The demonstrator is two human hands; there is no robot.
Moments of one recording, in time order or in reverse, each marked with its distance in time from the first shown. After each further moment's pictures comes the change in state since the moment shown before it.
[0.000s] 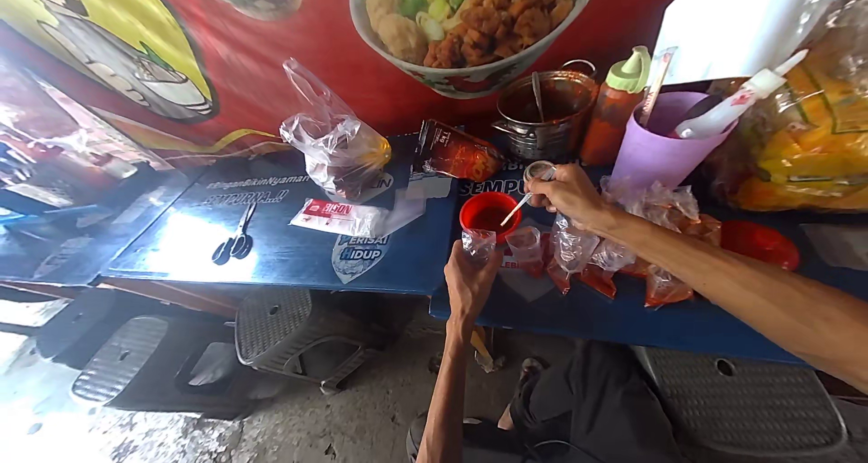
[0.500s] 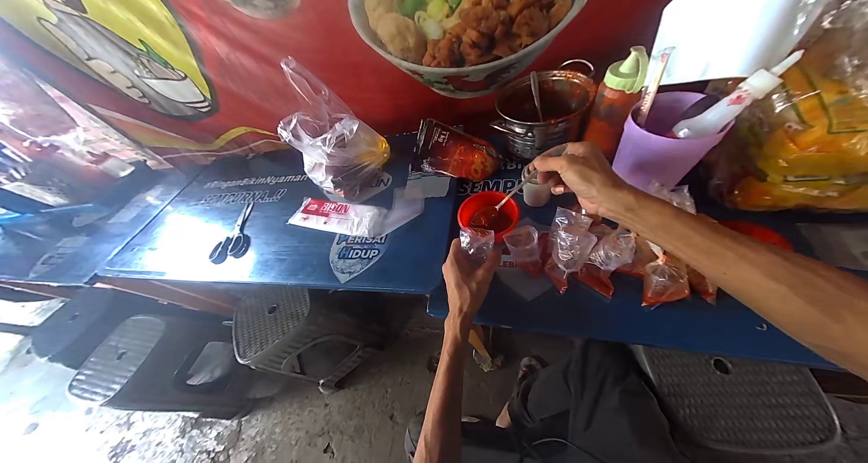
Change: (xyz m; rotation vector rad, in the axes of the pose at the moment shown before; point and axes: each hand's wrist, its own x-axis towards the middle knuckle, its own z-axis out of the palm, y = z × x) left_hand 0.001 0.000 0.001 0.001 0.009 0.006; right_hand -0.004 -0.036 -0.018 0.181 0.036 0.051
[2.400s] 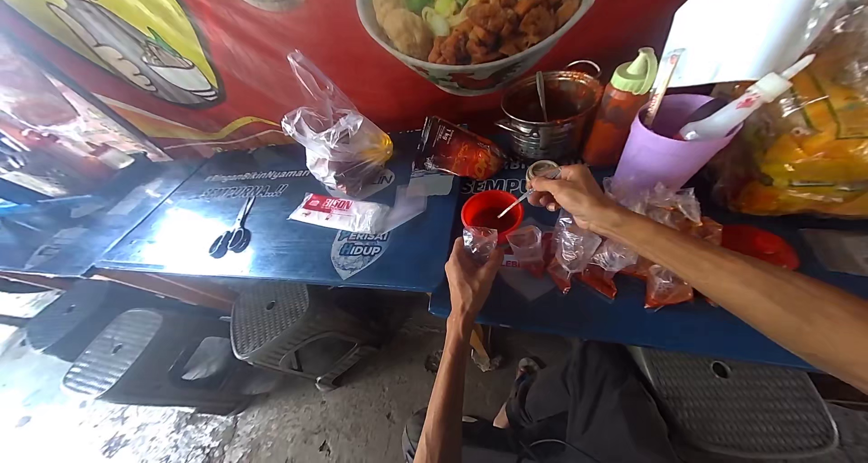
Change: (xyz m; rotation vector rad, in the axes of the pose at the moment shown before) left_hand 0.000 -0.002 0.000 -0.037 -0.001 -0.008; right_hand 0.006 0.039 0.010 -0.086 -0.026 0.000
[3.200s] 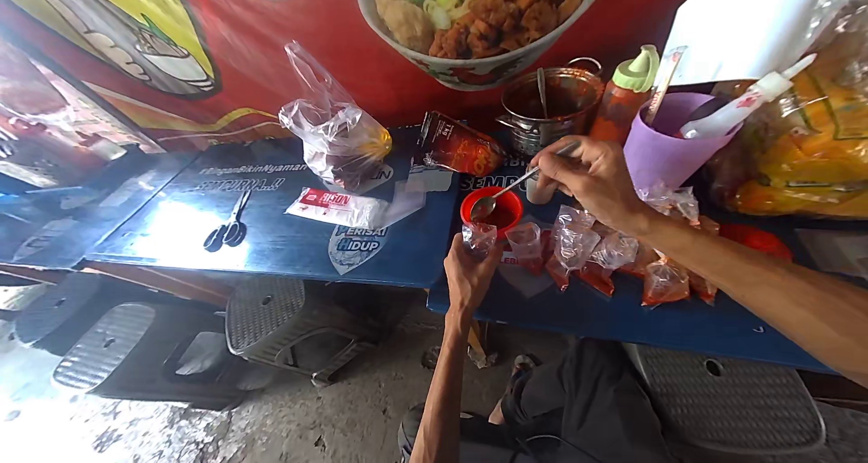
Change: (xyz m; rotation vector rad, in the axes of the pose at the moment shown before) left_hand -0.001 0.001 0.000 0.005 0.001 0.003; right_hand -0.030 -0.026 -0.016 -0.022 -0.084 -0.646
